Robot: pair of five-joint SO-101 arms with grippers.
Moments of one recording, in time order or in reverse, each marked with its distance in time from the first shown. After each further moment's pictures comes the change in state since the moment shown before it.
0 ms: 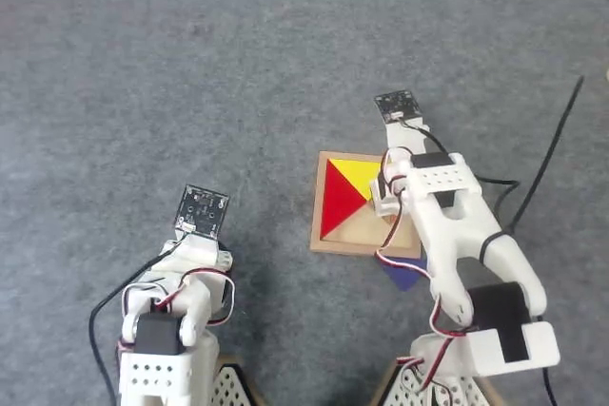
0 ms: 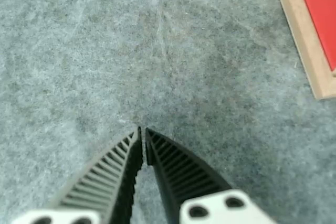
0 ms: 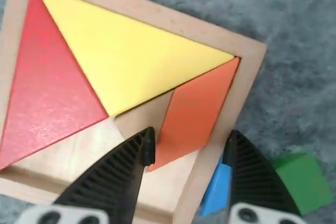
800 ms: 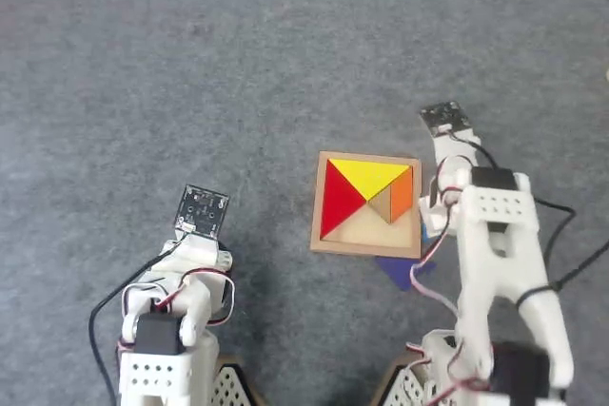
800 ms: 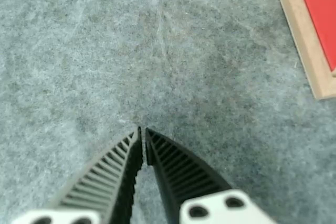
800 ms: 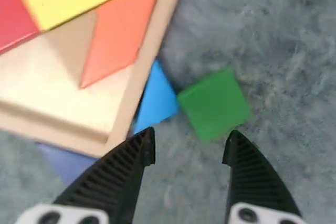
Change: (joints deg) left arm 0.0 0.0 0.0 0.0 0.0; right arm 14.3 -15.5 6.2 11.1 15.1
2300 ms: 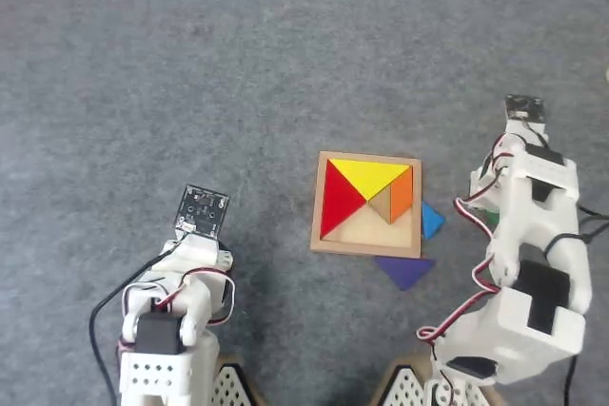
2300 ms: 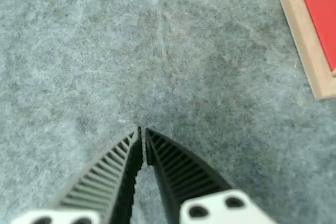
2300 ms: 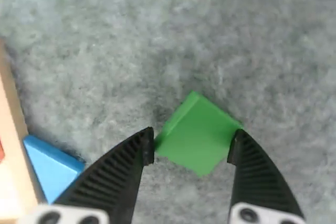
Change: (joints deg) left arm 0.0 0.0 0.0 0.0 0.0; right arm 16.1 23.9 -15.8 -5.1 -10.1
